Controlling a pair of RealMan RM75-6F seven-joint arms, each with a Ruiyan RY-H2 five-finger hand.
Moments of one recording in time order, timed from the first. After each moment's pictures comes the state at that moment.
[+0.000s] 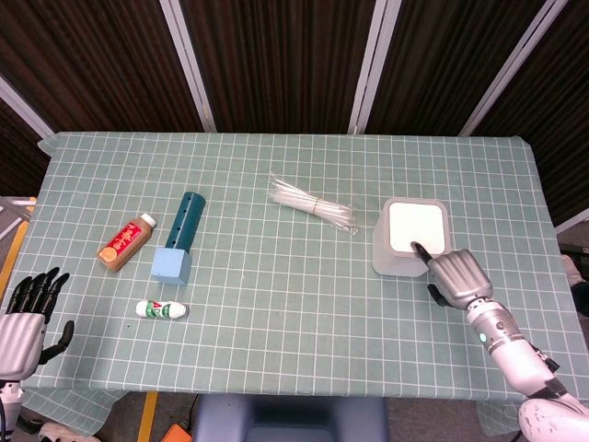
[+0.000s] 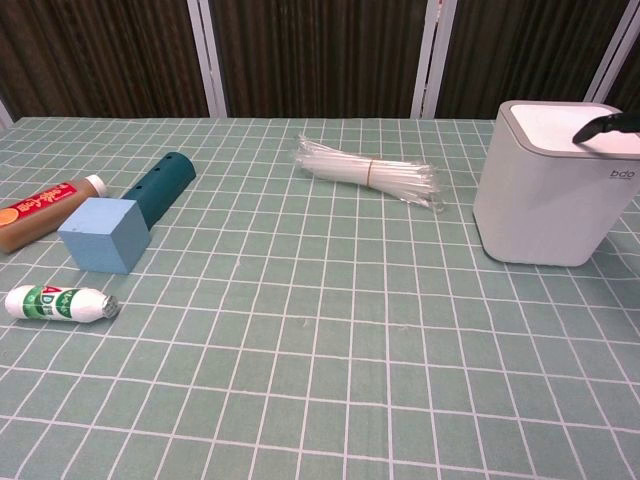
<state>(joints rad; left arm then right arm) -0.10 -1.14 -0.02 -1.59 1.55 1.52 0.05 0.58 -0.93 0.12 -2.00 -0.90 0.90 -0.70</state>
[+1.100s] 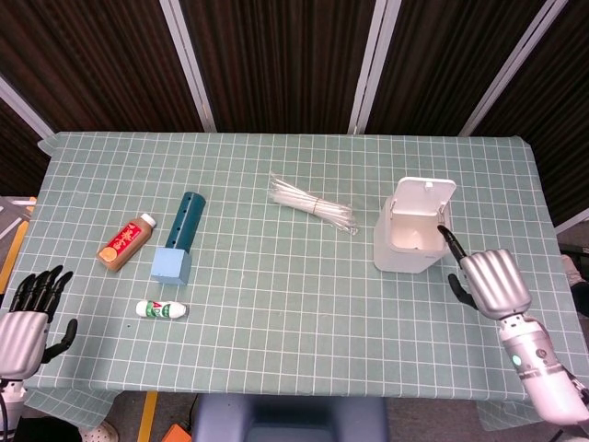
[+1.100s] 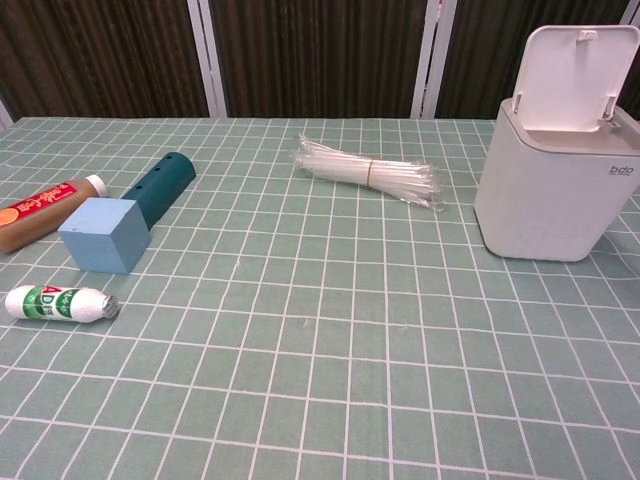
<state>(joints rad) -0.10 -1.14 -0.03 -1.60 1.57 1.53 0.05 0.40 -0.90 0.03 -2.01 -1.30 1.32 -0.46</state>
